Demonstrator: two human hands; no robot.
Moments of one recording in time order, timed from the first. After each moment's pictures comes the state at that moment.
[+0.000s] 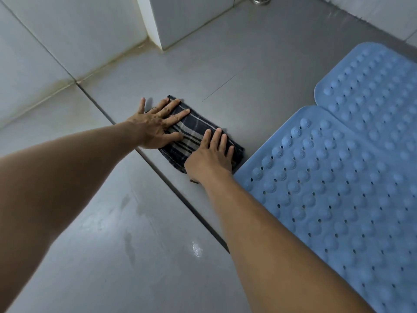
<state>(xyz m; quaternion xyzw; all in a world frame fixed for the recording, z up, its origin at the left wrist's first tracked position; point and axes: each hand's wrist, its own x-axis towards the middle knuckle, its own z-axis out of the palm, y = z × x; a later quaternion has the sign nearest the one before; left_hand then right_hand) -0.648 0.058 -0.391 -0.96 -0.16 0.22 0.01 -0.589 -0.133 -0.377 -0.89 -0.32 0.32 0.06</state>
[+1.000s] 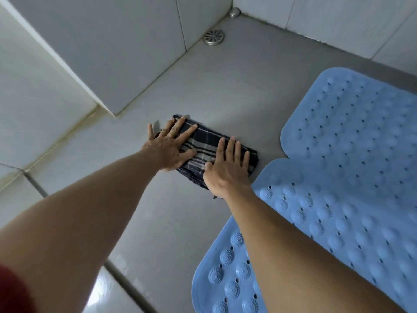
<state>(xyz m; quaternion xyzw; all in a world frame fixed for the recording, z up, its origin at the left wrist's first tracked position) -0.445 0.061 -0.395 -0.96 -0.18 0.20 0.01 -0.391 -0.127 -0.387 -0.91 -0.29 0.27 0.10</state>
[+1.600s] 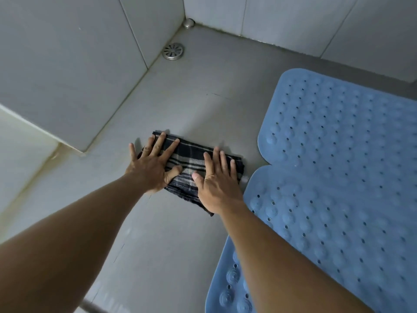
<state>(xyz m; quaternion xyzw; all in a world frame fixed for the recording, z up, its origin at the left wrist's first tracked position) -0.421 0.076 -0.395 -0.97 -0.13 0.21 0.01 -0.380 -0.125 -0.396 -0.93 -0.26 0.22 0.14</state>
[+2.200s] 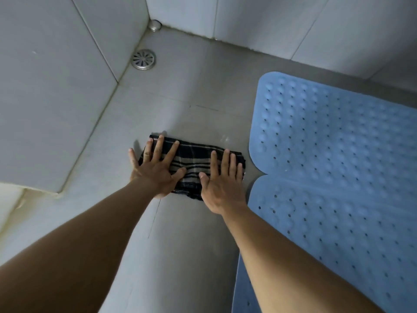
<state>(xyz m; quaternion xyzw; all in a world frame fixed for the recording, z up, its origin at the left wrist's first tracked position) -0.353 0.085 -0.394 -0.96 -0.09 0.26 -0.01 -0.344 -0.104 -0.387 -0.96 -0.12 0.25 0.07</state>
